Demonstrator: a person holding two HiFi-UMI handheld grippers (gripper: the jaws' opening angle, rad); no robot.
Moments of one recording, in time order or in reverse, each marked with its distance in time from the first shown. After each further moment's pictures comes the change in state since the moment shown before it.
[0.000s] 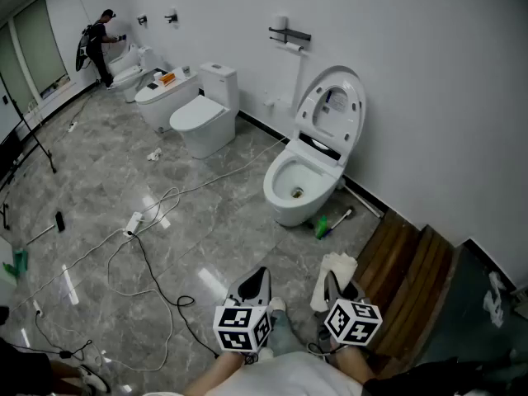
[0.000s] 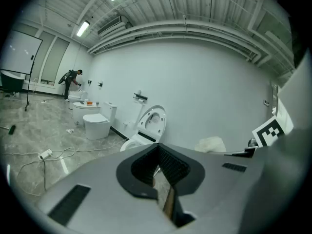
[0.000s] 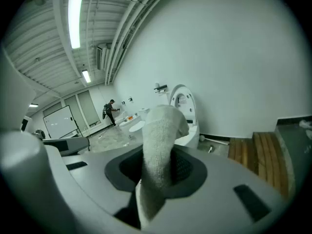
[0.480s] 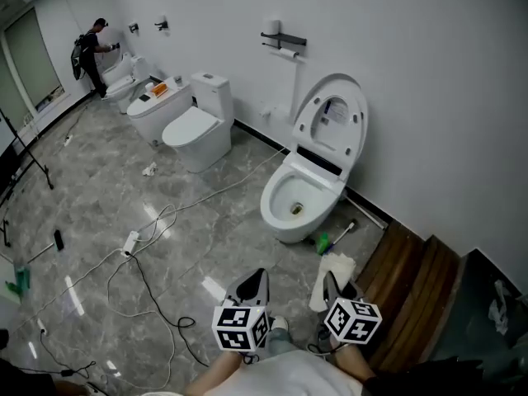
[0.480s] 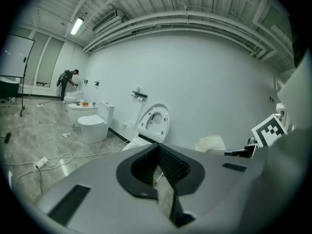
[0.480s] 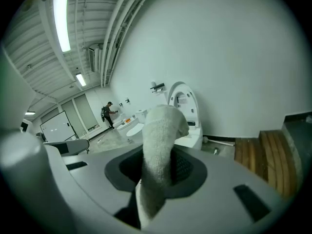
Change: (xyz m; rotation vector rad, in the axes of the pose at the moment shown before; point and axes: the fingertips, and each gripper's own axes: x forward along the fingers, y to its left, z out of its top) left arm 0.117 0.026 0.037 0.026 0.032 -0.005; right arm 0.102 -0.025 0.066 0.048 -0.004 -0.006
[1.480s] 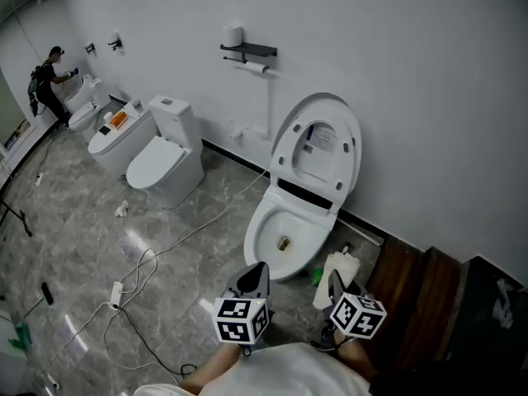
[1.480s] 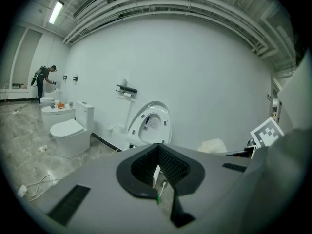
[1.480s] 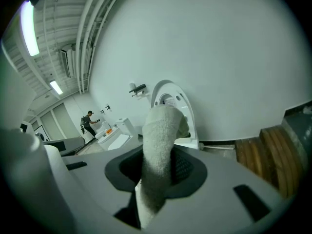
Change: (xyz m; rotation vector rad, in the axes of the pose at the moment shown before) left arm 0.273 0.047 0.098 0.070 0.078 -0.151; right arm 0.210 -0.070 0.128 0.136 -0.013 -0.151
